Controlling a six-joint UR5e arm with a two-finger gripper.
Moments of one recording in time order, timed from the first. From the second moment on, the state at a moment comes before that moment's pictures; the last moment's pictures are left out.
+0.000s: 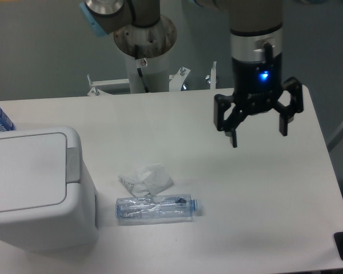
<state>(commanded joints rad) 2.53 -1.79 -1.31 -1.12 1.47 0.33</state>
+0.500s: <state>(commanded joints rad) 2.53 -1.78 -1.31 -1.12 1.48 0.33</state>
